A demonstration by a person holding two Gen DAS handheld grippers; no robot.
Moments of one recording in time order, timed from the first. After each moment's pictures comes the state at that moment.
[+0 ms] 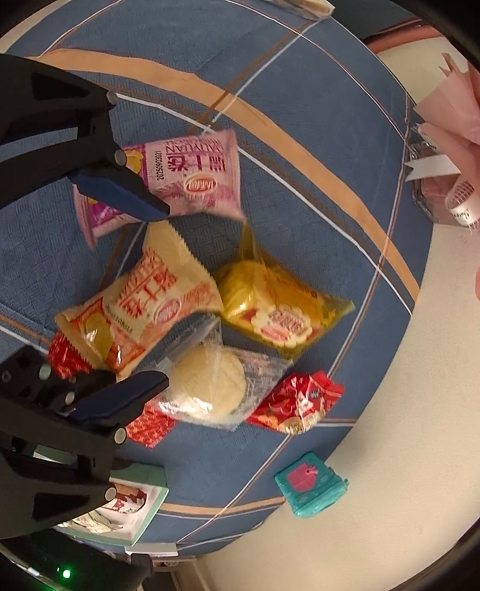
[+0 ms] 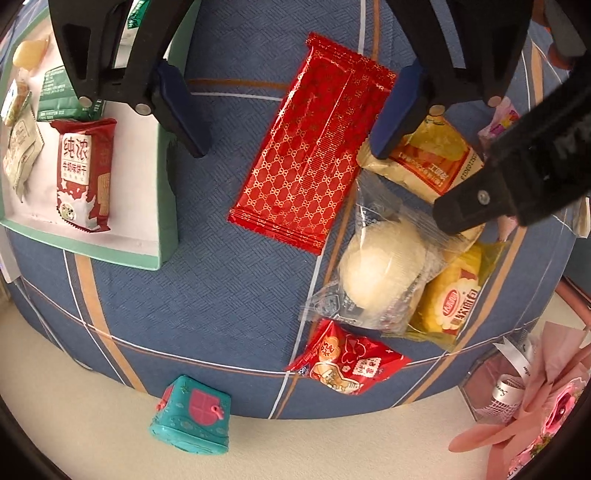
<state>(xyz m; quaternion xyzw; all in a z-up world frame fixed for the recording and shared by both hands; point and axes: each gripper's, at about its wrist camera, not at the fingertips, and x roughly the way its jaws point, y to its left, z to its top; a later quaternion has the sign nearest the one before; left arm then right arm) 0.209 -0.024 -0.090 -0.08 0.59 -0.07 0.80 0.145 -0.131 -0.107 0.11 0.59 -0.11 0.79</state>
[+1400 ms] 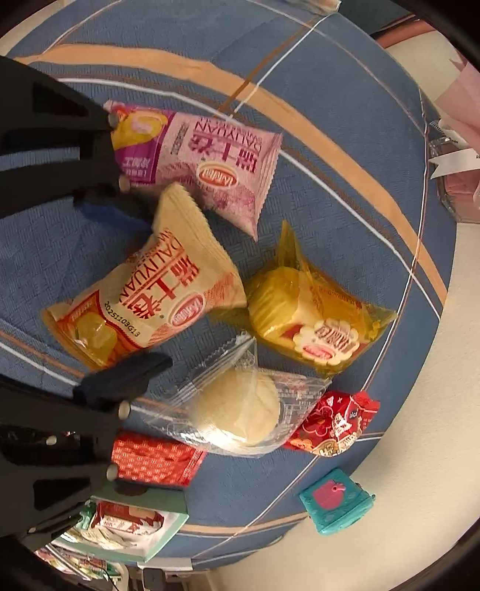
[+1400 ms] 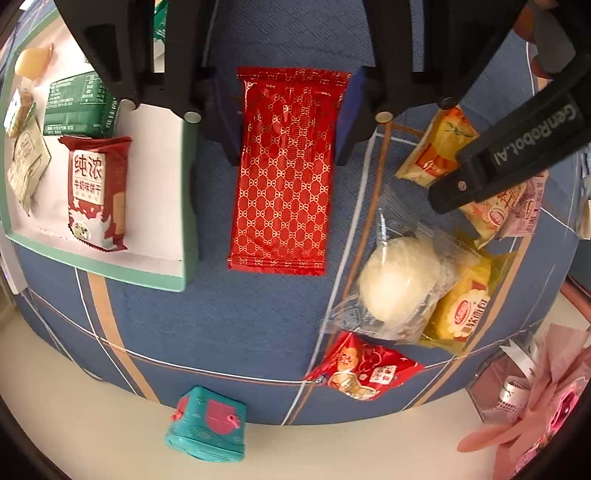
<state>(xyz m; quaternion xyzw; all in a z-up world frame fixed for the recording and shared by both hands) 0.210 -0.018 -0.114 -0.06 0.62 -0.06 0.78 0.123 -0.135 -0.105 0.11 0.60 -0.12 0.79</state>
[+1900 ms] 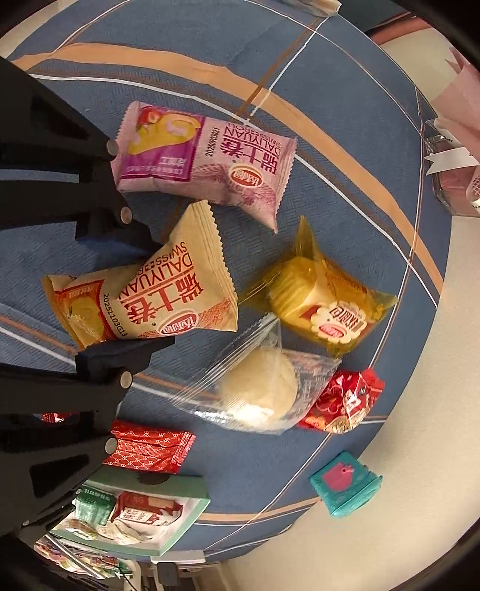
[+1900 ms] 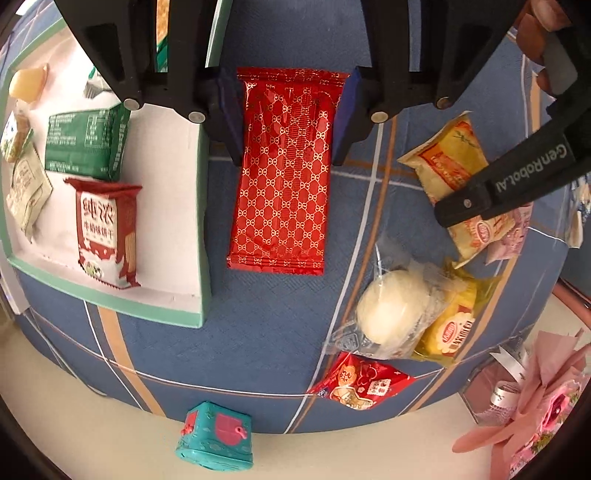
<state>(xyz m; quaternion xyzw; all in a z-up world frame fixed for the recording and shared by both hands) 0.187 -0.018 -0.101 -0.06 0.61 -0.08 0.79 0.113 -0.143 -0.105 0.13 0.61 -0.10 0.78</state>
